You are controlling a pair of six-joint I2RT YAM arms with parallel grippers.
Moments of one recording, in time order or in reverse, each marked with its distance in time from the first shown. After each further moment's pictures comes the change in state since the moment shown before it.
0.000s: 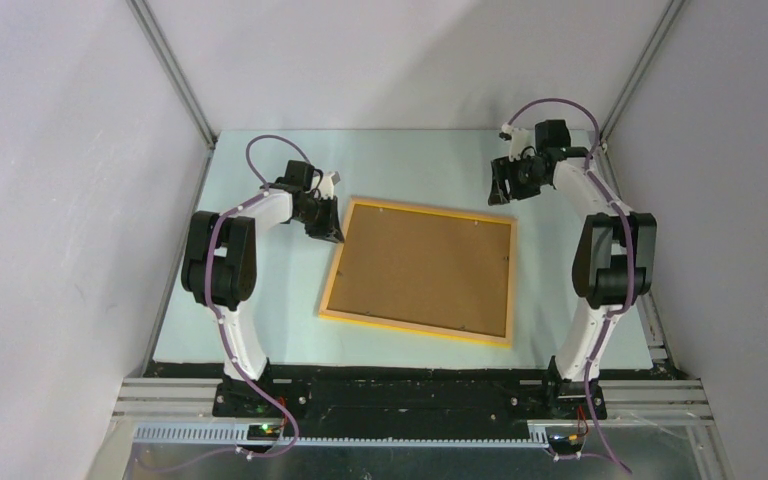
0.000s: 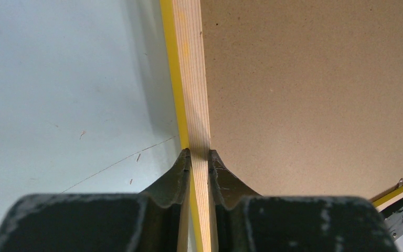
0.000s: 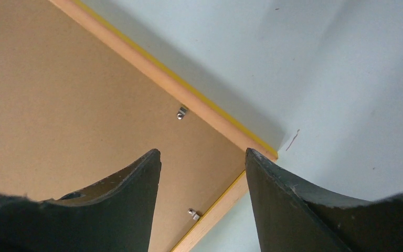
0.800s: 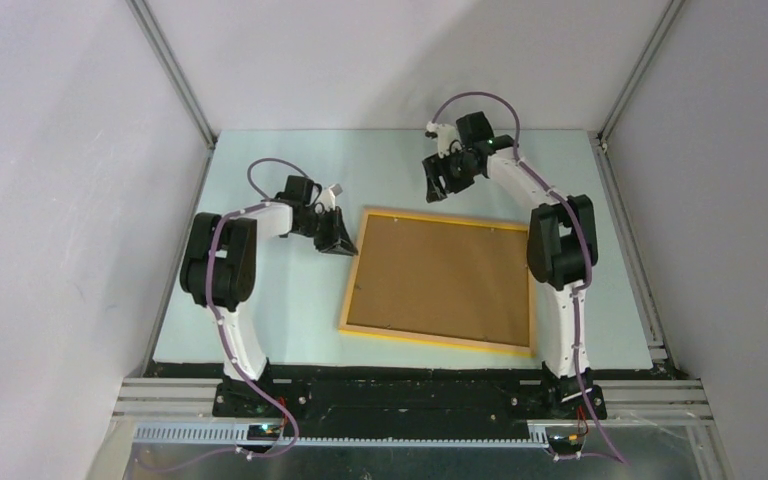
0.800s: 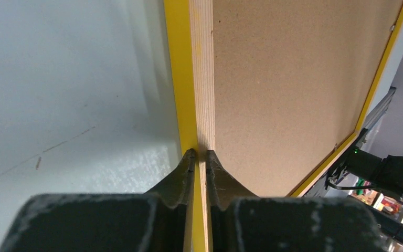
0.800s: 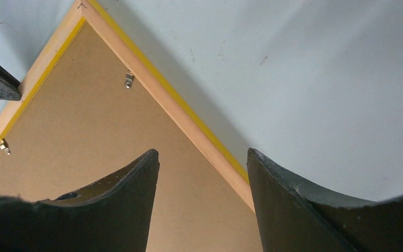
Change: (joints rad) left arm 0.005 0.000 -0.124 0.113 0.246 -0.136; right arm 0.283 0.221 0.312 -0.027 0.027 0.053
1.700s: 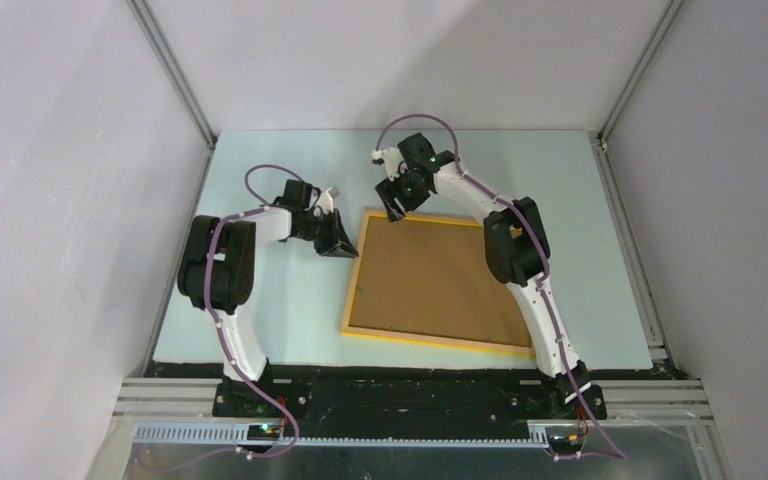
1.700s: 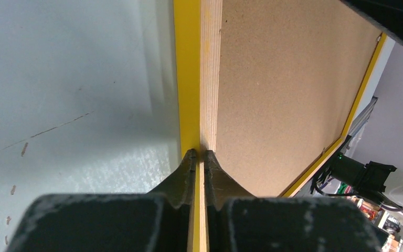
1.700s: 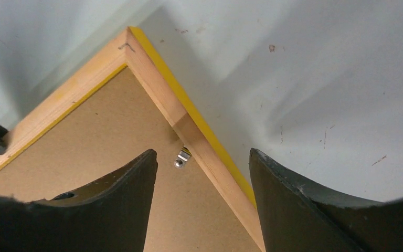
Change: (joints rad) left arm 0.000 -0.033 -0.072 0.072 0.010 -0.099; right arm 0.218 0.253 0.224 -0.017 0.102 -0.016
